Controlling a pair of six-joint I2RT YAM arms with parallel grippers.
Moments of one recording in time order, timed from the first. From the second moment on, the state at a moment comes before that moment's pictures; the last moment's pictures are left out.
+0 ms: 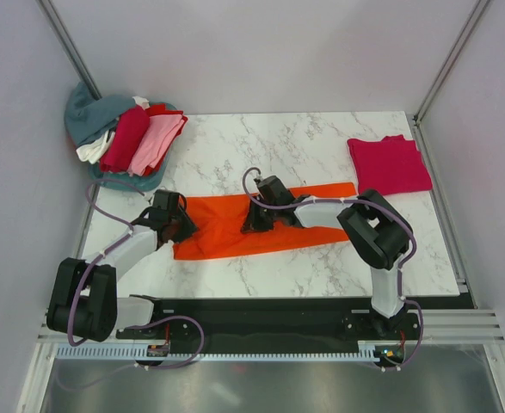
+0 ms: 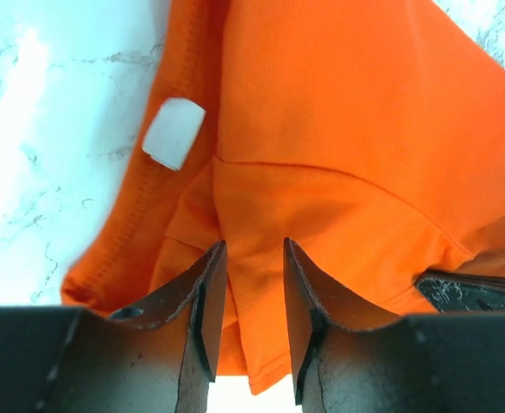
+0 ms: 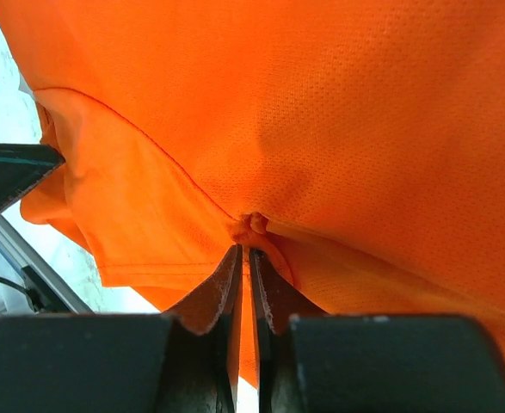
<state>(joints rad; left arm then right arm) -0.22 1.28 0.58 -0.25 -0.03 -0.79 0.74 1.98 1.13 0.02 -0.28 0.78</state>
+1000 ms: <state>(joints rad) -0.22 1.27 0.67 -0.25 -0.07 -0.72 0.67 1.56 0.97 -0.35 0.25 0.55</state>
